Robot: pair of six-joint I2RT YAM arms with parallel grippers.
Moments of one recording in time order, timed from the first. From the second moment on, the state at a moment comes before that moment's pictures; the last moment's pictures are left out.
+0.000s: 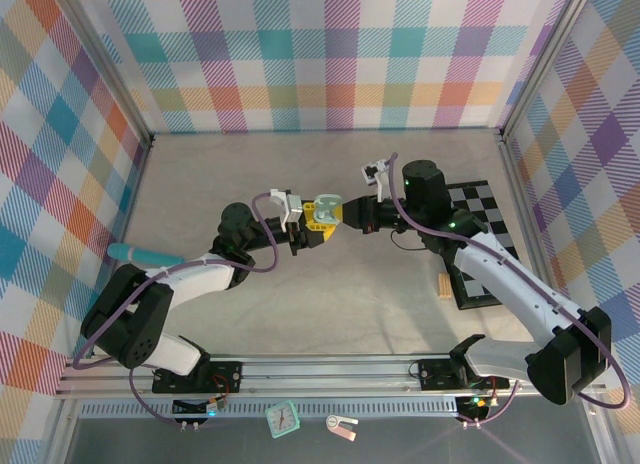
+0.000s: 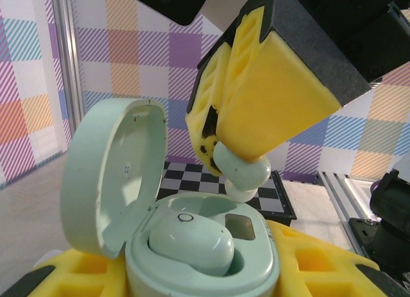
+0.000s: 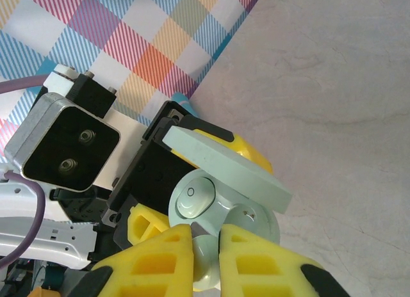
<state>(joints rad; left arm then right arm) -0.53 1.45 0.63 0.97 0.83 -0.14 0.57 1.22 1.07 -0.29 -0.63 0.49</state>
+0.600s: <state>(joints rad) -0.53 1.46 0.64 0.99 0.85 -0.16 0.57 1.23 1.08 -0.26 -0.62 0.49</state>
